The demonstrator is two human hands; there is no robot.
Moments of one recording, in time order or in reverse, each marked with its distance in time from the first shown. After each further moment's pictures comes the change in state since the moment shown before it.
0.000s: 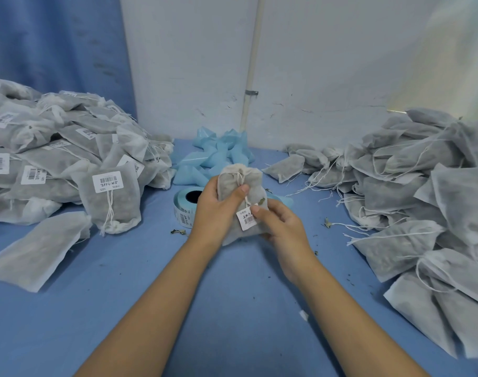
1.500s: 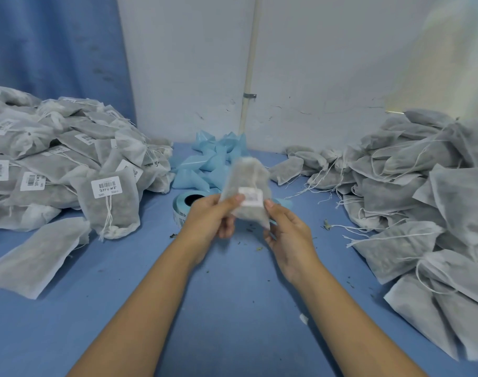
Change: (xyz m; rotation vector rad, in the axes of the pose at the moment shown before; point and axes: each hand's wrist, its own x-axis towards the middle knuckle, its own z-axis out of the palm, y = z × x) left_hand 0.005 0.002 -0.016 -0.043 -0.180 -0.281; right_hand 0.002 -0.005 -0.002 0.256 0.187 0.097
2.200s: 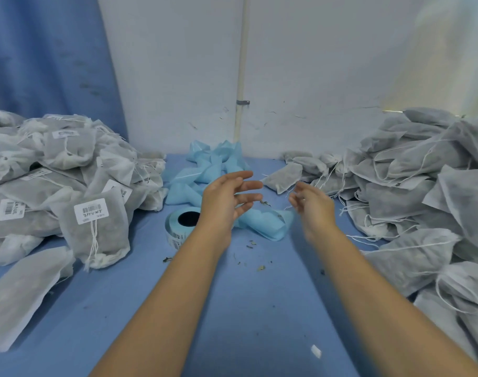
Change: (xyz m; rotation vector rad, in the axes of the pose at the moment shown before) left_hand 0.035 0.030 0.037 -0.152 0.044 0.022; right_hand 0.095 -0.038 -0.019 -0.053 0.279 -0.154
